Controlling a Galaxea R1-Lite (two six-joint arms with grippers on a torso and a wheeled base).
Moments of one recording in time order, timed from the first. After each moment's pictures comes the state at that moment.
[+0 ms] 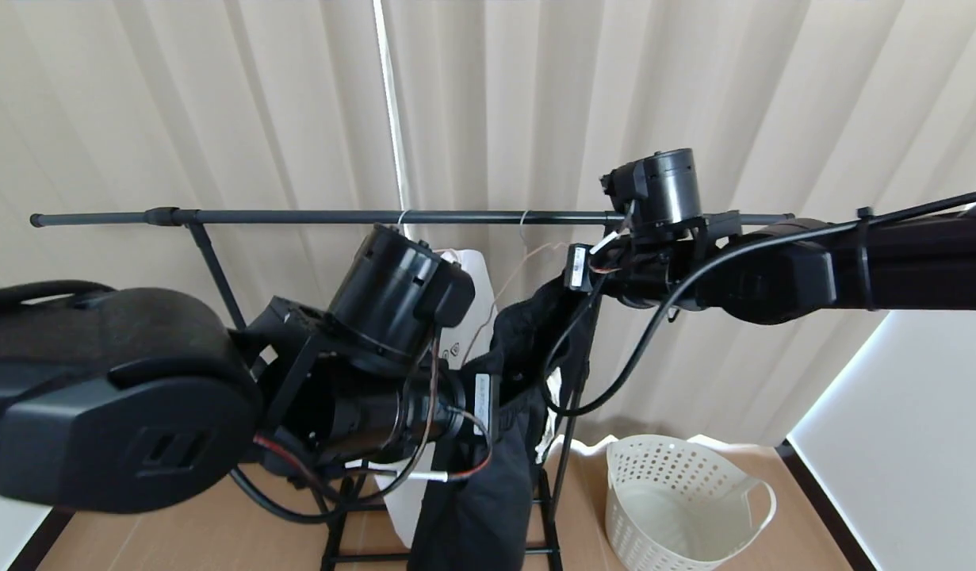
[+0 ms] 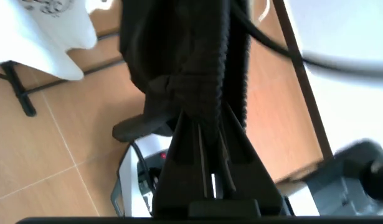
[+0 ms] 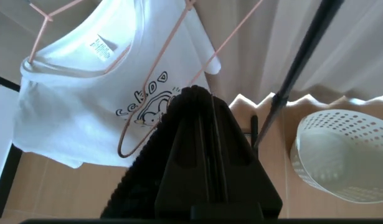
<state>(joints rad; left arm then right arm) -0.81 1.75 -1.18 0.16 0.21 -0.49 0.55 2.03 -1.55 0.01 -0.31 0.43</state>
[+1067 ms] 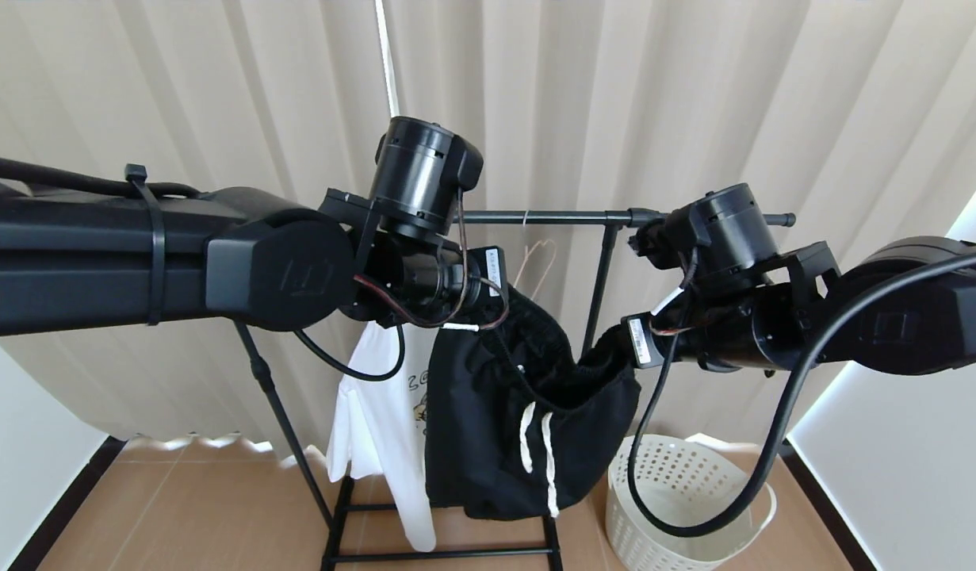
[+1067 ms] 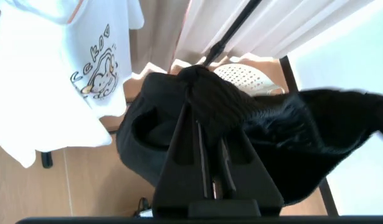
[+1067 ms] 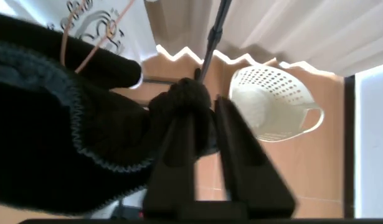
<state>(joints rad) -0.68 1.95 -1.58 0.16 0.26 -0.42 0.58 1.82 -1.27 0.20 -0.41 0.23</state>
